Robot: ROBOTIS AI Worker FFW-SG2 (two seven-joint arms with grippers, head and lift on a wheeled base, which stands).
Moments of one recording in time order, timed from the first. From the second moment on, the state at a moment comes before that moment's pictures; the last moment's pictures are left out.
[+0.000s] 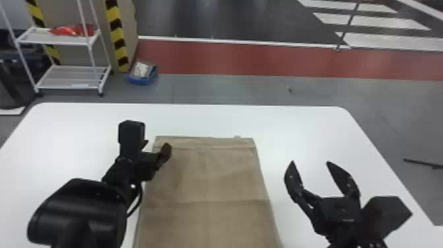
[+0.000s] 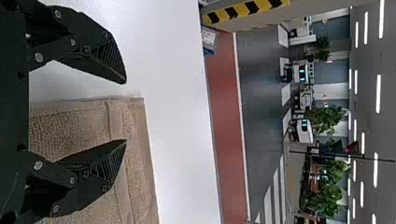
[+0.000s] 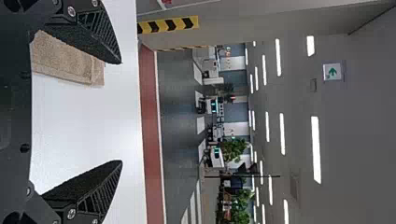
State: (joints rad) left arm -0.11 0.02 -0.18 -1.53 0.01 0.50 -0.01; right arm 0.55 -0.08 -0.05 -2.05 -0.14 -0.04 0.04
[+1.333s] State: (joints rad) left arm -0.13 0.02 -0.18 -1.46 0.01 0.50 0.01; right arm 0.54 -0.08 -0.04 -2.03 -0.14 -0.04 0.04
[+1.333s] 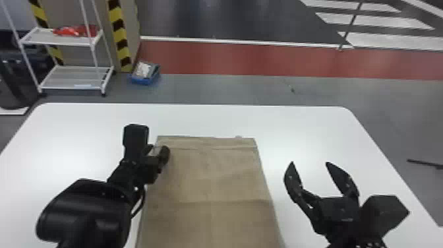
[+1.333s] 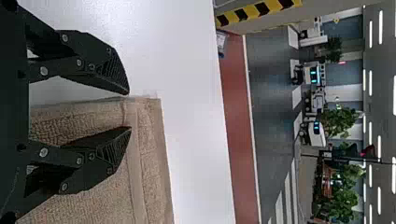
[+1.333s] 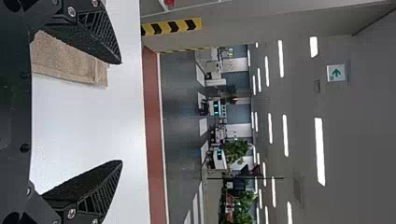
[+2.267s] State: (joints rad) left arm -0.09 0.02 -0.20 -1.48 -0.06 0.43 0.04; right arm 0.51 -0.08 -0.03 -2.02 -0.14 -0.01 0.04
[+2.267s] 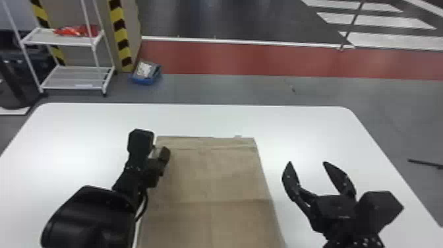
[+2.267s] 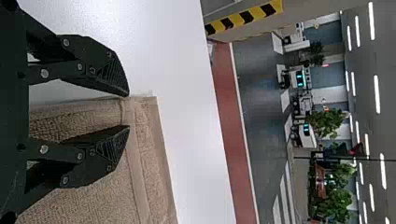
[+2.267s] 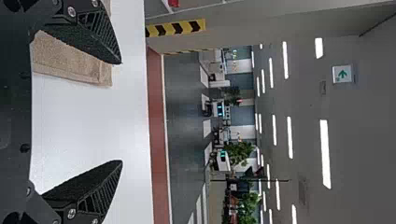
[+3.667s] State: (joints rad) left arm 0.61 0.18 -0.38 -2.23 -0.06 0.17 0.03; right arm 0.52 -0.10 -0.09 -2.01 -0.19 -0.03 0.04
